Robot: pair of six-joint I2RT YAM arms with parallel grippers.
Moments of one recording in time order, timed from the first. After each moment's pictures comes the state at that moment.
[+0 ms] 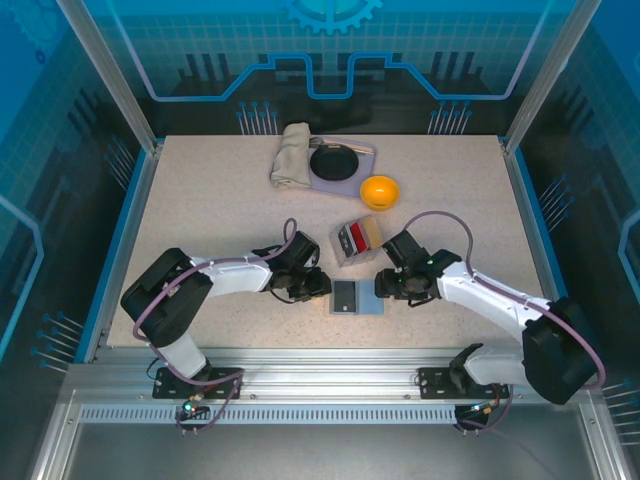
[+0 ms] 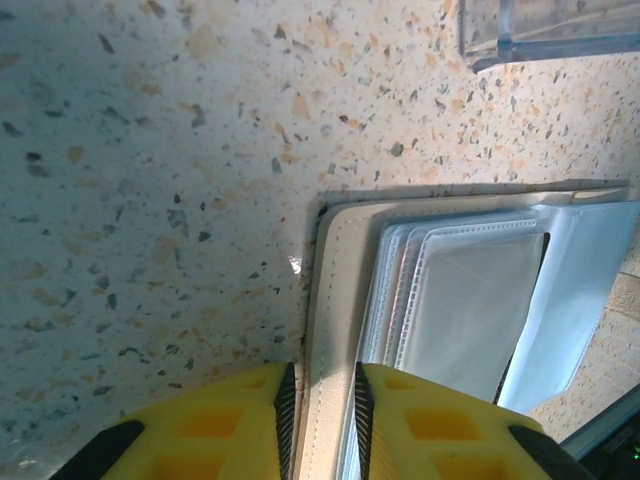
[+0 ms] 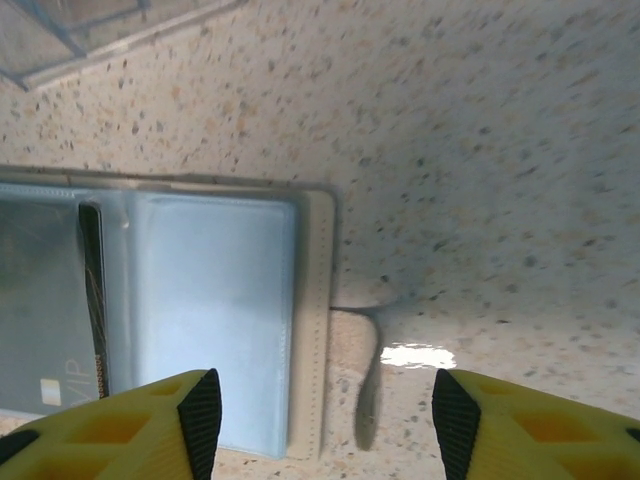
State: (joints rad) left arm -0.69 1.68 0.82 -0.21 0.34 -0.95; right arm 0.59 1.29 0.73 -0.68 0.01 0.63
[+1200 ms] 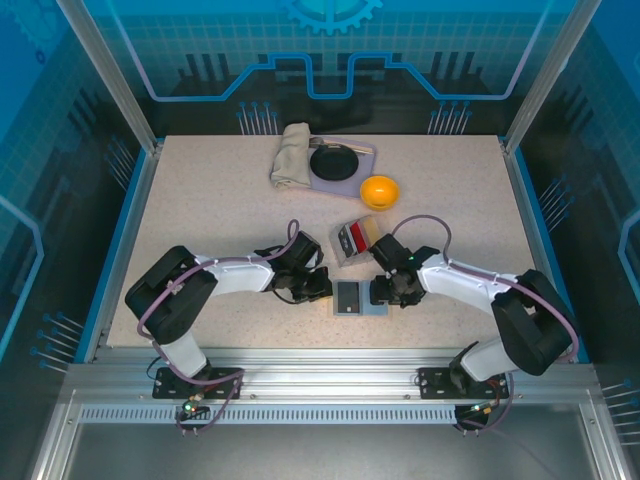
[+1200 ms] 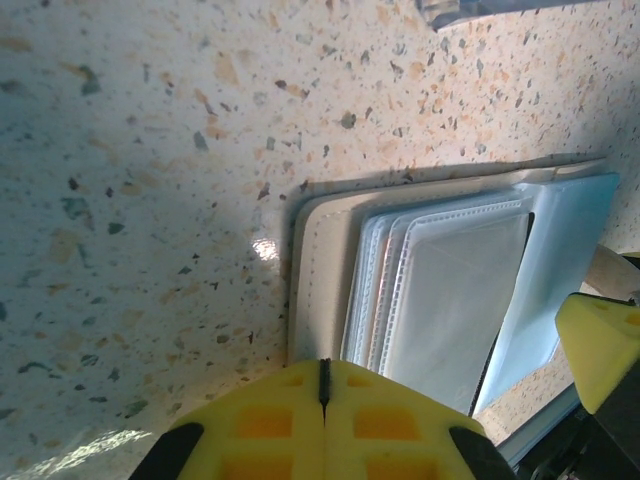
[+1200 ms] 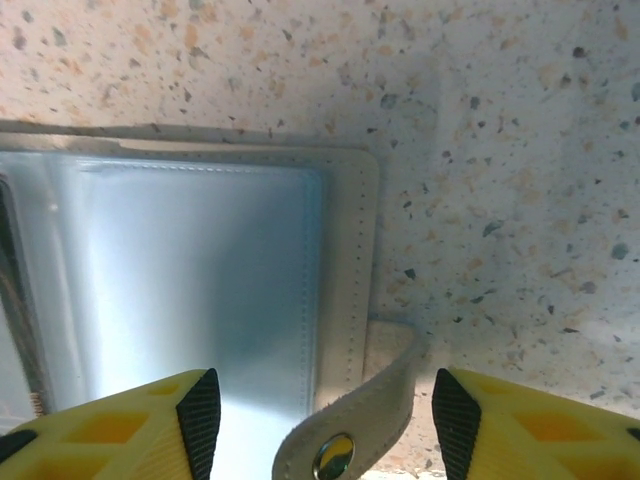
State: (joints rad) left arm -0.69 1.71 0.82 -0.16 0.41 -0.95; right arm 0.64 1.46 0.76 -0.70 0.03 0.64
